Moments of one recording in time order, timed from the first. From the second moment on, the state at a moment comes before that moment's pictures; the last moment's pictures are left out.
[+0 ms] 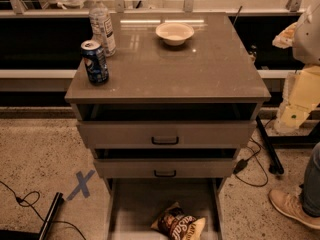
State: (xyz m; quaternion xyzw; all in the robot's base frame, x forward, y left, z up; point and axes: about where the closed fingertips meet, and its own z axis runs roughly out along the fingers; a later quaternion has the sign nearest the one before) arm 0.438 -0.217 0.976 -0.60 0.78 -0.03 0.16
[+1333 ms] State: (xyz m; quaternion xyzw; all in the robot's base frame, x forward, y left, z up) arm 0.449 -0.229 0.799 -0.40 0.90 0.13 0.12
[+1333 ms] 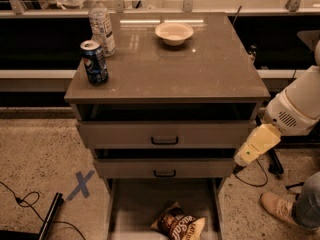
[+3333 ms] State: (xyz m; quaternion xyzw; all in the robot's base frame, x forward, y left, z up) arm 0.465 -0.239 0.664 -0.36 0.88 0.23 0.21
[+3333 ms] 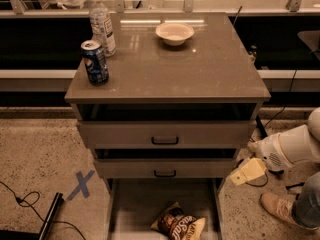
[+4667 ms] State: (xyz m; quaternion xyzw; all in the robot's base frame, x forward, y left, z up) arm 0.454 -0.217 0.591 -0.53 0.78 0.27 0.19
